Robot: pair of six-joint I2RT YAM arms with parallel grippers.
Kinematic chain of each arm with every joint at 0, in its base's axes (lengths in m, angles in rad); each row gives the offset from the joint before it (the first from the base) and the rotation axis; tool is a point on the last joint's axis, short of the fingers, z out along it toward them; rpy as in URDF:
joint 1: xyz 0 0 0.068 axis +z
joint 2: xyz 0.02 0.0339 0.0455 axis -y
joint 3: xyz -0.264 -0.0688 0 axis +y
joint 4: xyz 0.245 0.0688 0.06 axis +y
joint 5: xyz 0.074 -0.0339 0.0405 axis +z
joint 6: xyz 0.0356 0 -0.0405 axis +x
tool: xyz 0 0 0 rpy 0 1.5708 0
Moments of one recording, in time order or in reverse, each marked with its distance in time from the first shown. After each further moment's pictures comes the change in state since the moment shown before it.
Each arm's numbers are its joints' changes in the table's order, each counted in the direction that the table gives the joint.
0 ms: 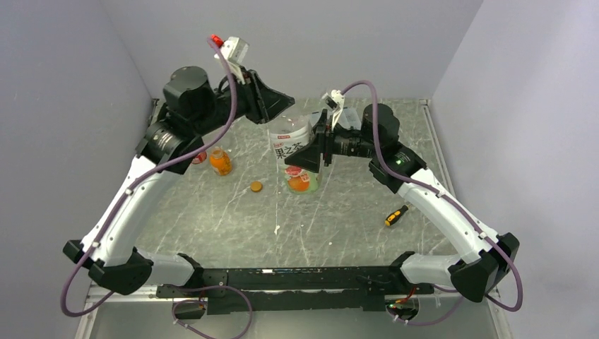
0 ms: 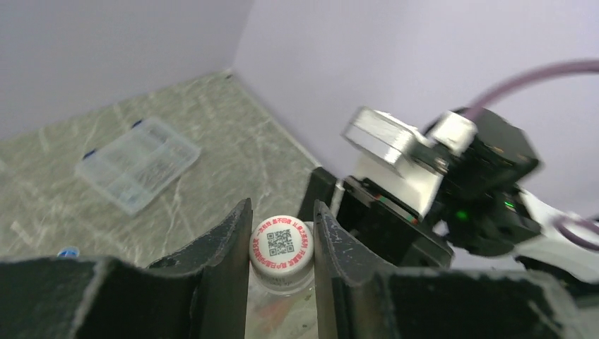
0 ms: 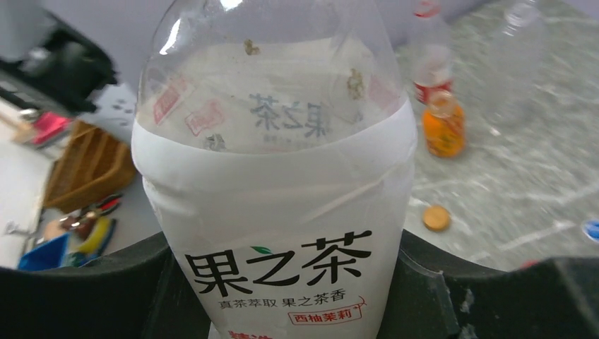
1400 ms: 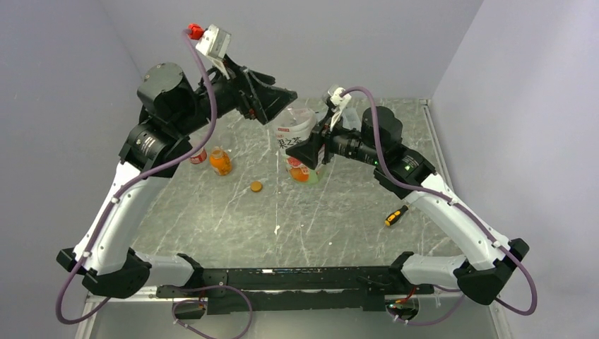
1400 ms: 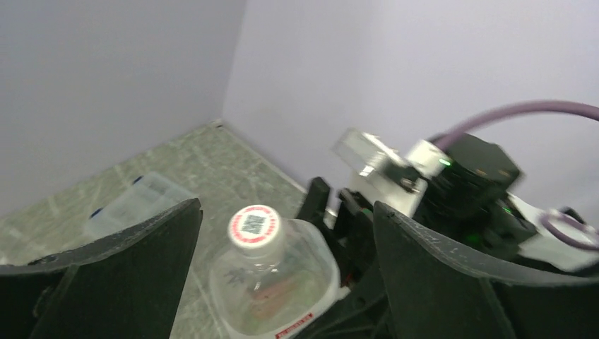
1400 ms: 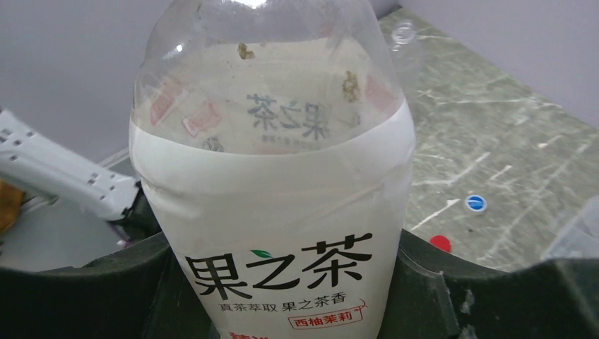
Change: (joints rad) left arm 0.023 0.061 -0.050 -0.096 -0.127 0.050; right arm 0.093 0.039 -0.096 0.142 -0.299 -0.129
